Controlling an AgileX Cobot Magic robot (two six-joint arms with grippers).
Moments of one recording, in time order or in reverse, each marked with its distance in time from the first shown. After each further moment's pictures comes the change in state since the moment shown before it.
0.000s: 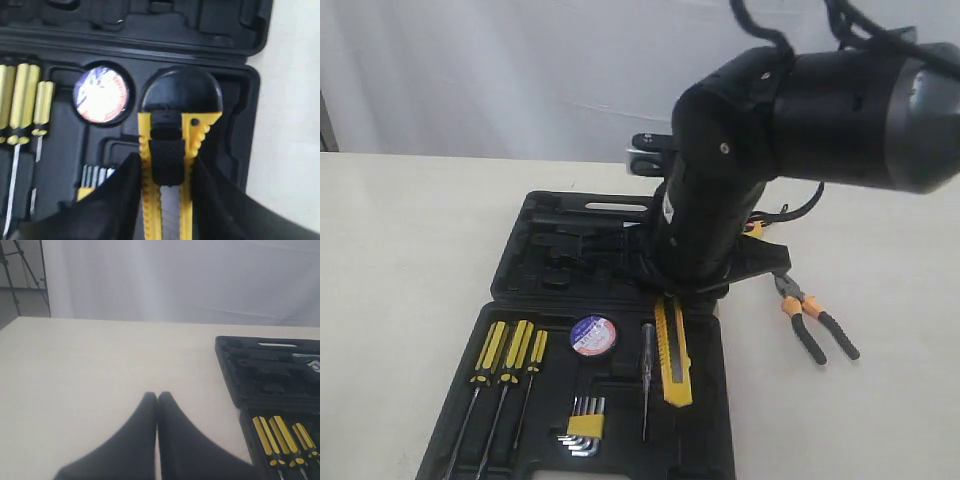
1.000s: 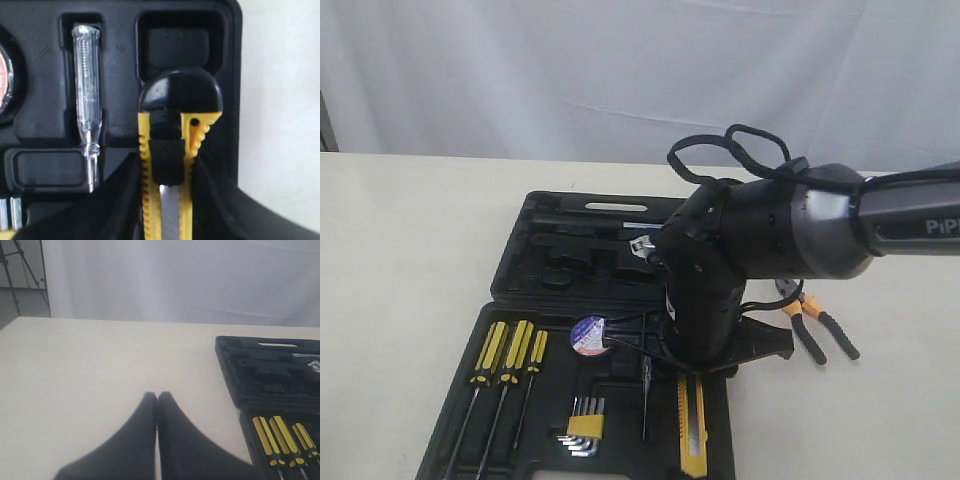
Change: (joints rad) left arm 0.000 0.000 0.000 0.000 0.000 0.000; right arm 0.002 0.139 0.159 -0.062 -0.134 0.166
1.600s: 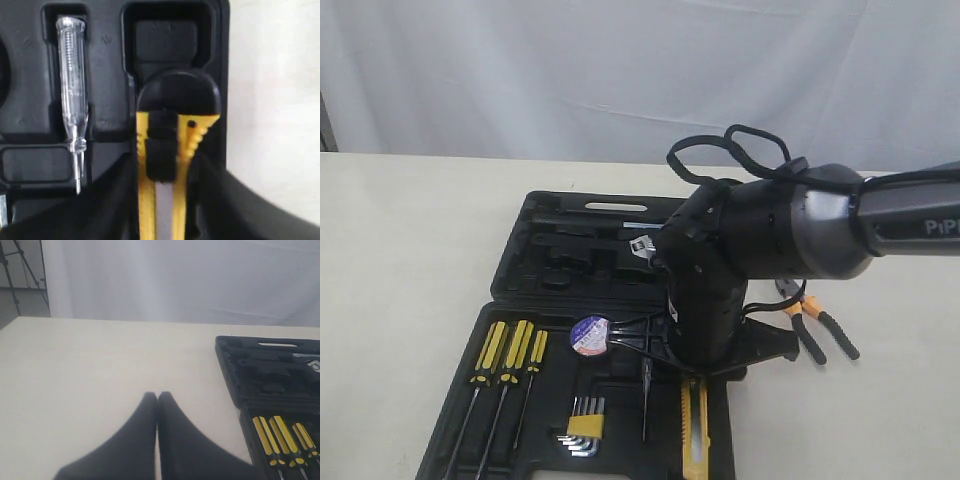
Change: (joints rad) left arm 0.000 0.000 0.000 0.000 0.000 0.000; right arm 0.000 0.002 0.000 -0.002 0.029 0.004
